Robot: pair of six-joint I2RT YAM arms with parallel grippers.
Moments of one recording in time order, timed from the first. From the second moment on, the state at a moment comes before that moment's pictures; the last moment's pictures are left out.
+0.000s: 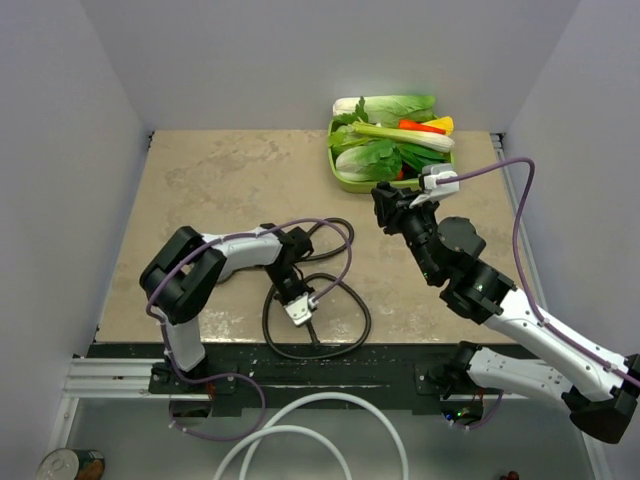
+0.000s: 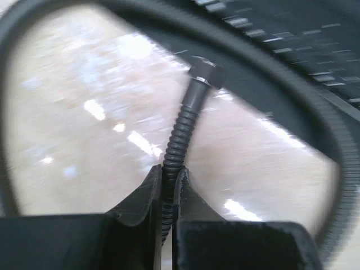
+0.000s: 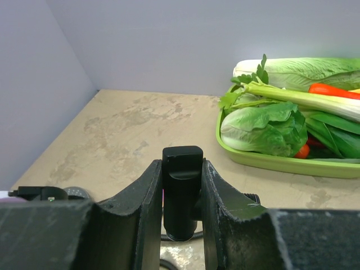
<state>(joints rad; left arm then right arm) -0.70 1.83 1.04 -0.97 0.76 1.98 0.87 0.89 0.94 0.04 0.54 0.18</state>
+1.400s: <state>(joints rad) -0.67 1.81 1.14 -0.76 0.66 1.39 0.83 0.90 0.91 0.00 0.53 0.22</state>
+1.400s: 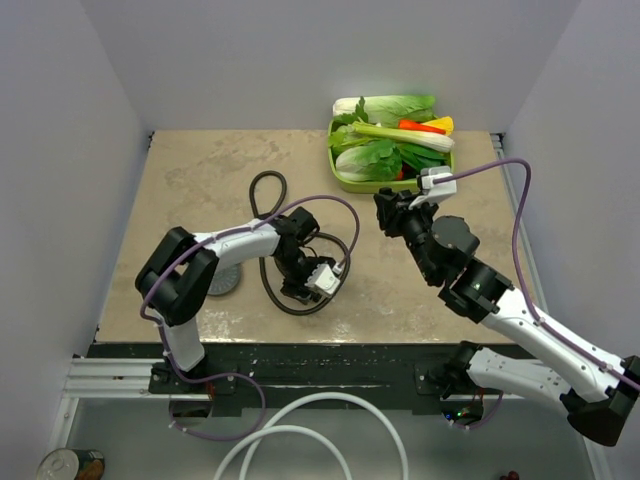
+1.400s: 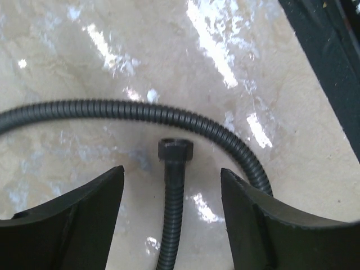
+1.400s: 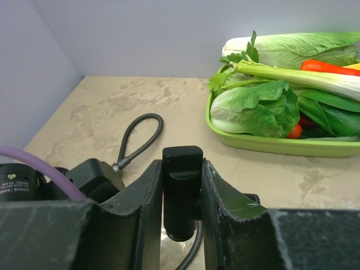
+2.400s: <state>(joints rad) -0.73 1.84 1.13 -0.66 0.63 1.34 0.81 0.86 0.89 -0.01 0.53 0.22</state>
